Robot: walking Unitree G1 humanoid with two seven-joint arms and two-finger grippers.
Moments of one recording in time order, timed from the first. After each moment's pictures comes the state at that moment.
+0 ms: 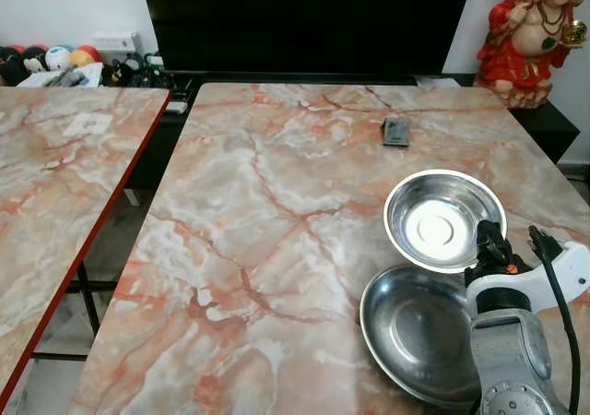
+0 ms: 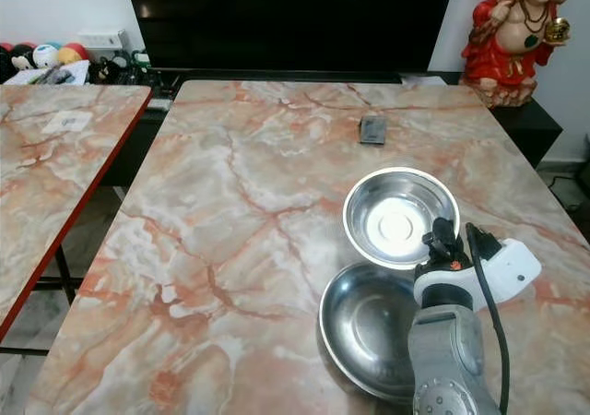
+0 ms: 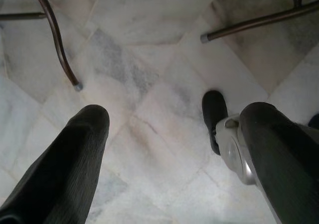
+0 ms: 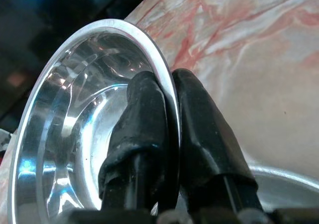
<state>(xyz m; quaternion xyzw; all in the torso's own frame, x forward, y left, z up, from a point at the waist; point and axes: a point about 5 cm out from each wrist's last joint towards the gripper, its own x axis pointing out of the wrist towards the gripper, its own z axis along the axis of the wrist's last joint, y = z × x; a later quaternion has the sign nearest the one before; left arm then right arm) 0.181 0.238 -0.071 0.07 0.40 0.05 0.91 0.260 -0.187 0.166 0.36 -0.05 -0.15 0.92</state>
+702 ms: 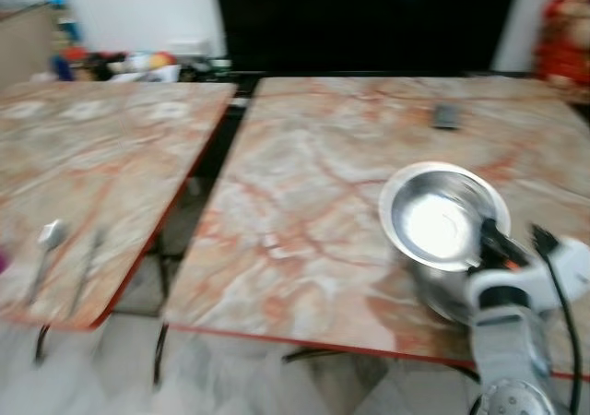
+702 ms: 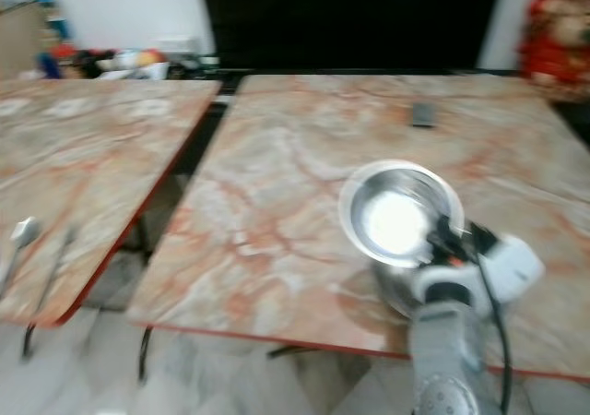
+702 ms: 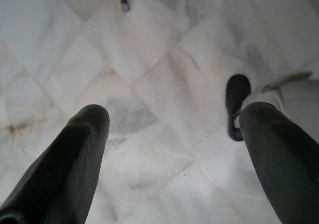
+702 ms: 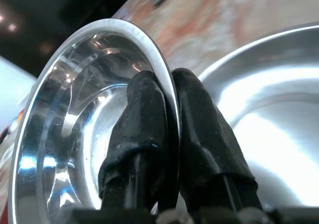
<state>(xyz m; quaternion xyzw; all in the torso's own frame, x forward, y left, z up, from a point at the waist) 0.161 0.249 -0.078 0.08 0.43 0.06 0.90 0.265 -0.186 0.163 0.36 -0.05 -0.15 0.92</state>
